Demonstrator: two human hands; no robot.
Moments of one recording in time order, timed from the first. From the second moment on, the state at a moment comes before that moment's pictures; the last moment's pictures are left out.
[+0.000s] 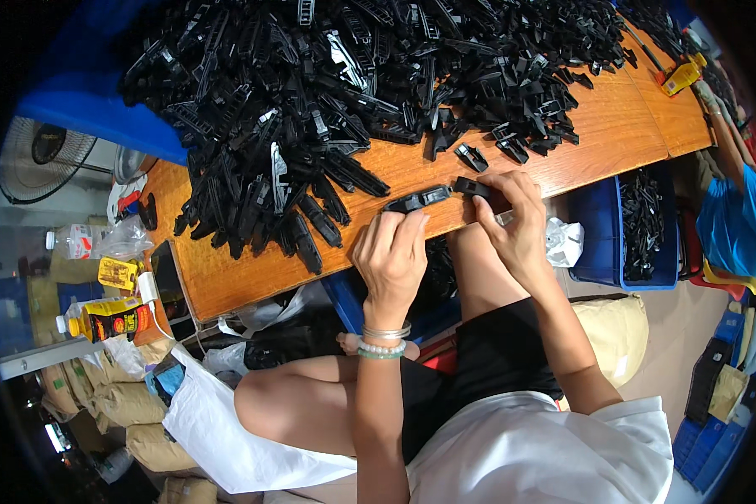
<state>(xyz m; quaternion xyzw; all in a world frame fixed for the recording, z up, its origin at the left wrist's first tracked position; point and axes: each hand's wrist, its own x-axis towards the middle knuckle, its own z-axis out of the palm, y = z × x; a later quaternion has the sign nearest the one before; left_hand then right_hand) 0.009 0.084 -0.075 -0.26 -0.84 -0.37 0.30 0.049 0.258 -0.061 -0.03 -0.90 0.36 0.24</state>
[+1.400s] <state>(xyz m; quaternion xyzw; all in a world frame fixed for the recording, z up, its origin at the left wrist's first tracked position) 0.022 0.088 -0.070 -0.24 -0.85 -0.35 0.32 0.009 0.267 -0.053 0.09 -0.87 0.40 0.28</state>
